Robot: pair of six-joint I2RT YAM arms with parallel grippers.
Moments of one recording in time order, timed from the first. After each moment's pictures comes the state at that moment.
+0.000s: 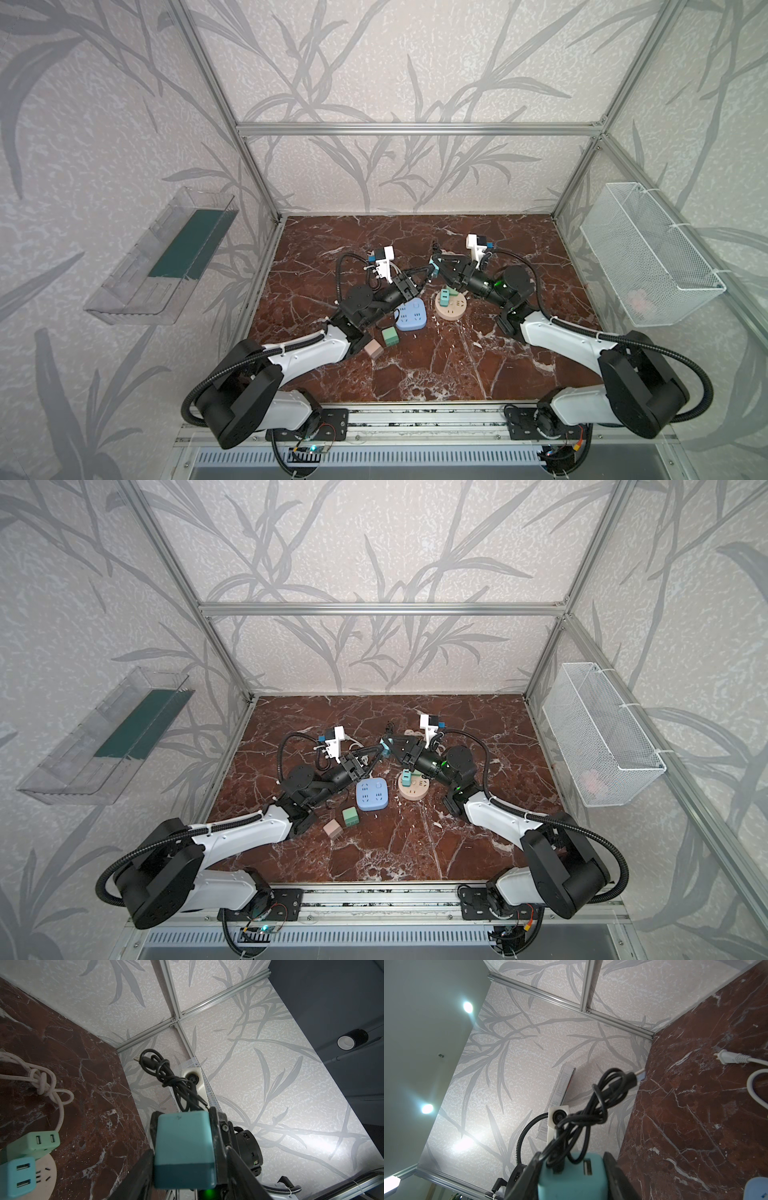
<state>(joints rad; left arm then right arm) -0.71 1.34 0.58 0.98 0.25 -1.22 0.54 1.39 0.64 0.97 -0.53 1.36</state>
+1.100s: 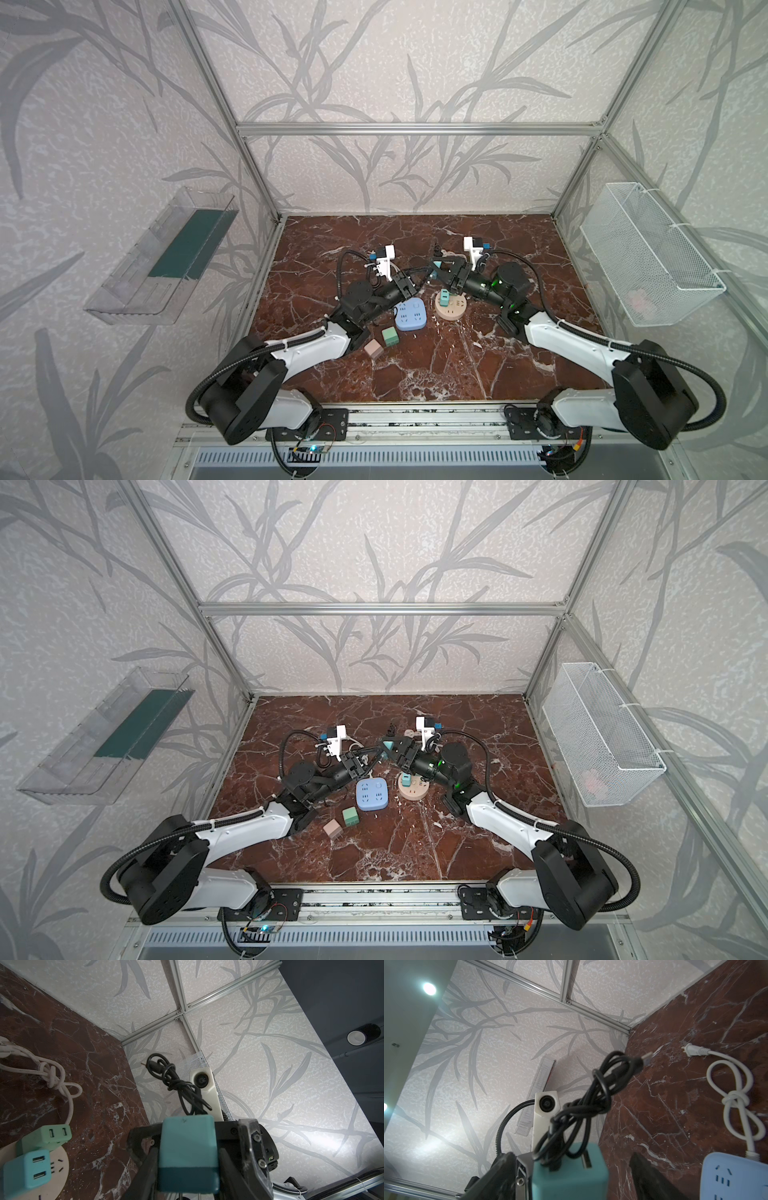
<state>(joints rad) -0.65 1.33 0.59 0.90 0.33 -1.17 0.55 1.29 0.69 0.63 -0.50 1.20</state>
